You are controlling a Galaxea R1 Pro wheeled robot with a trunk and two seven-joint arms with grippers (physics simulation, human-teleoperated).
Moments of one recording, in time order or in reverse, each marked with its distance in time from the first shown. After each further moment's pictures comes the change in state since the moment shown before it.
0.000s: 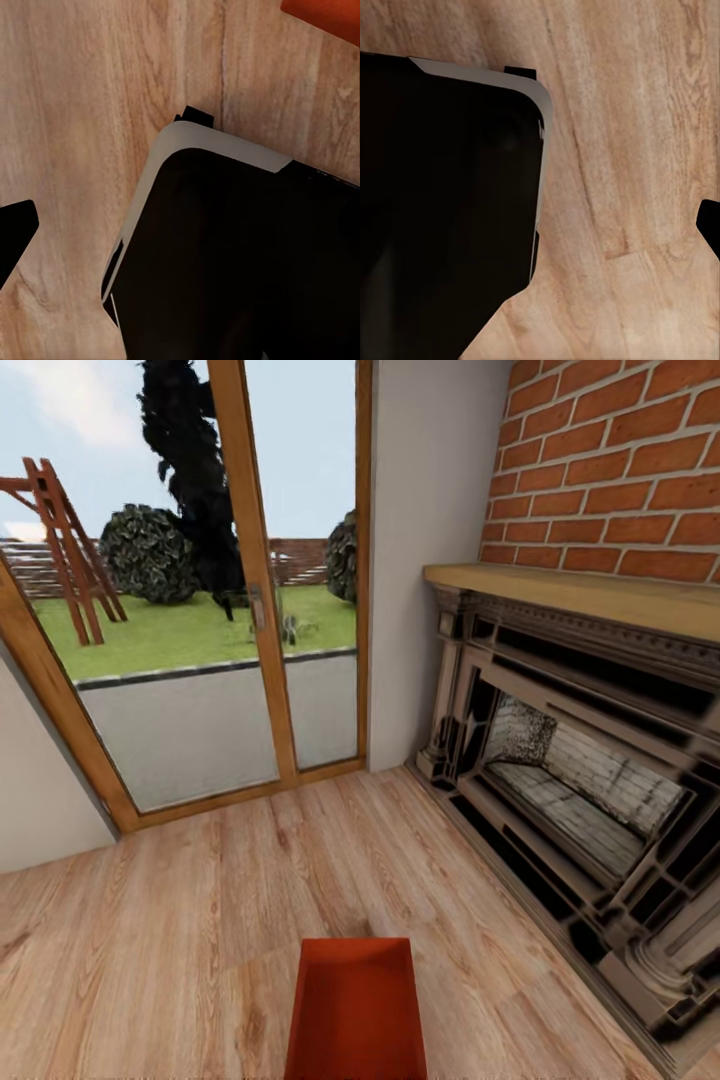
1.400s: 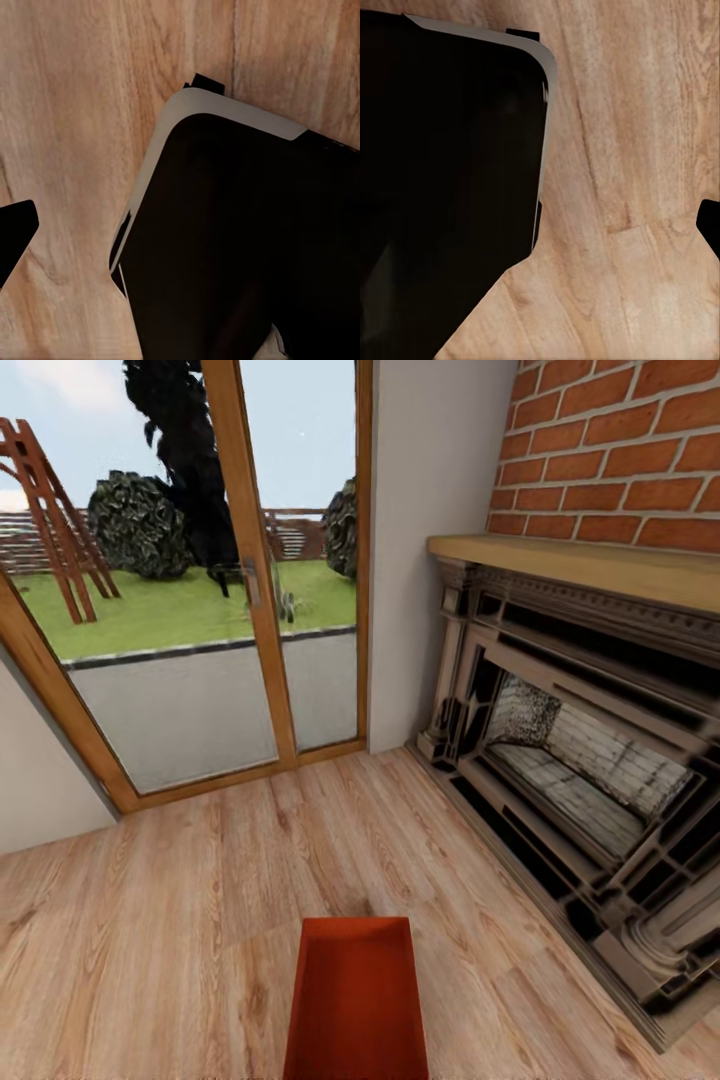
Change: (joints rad) left arm 0.000 -0.004 0.000 0.000 0.000 0.002 -0.001; right arm 0.000 -0.001 0.000 0.000 0.000 0.001 0.000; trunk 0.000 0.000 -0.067
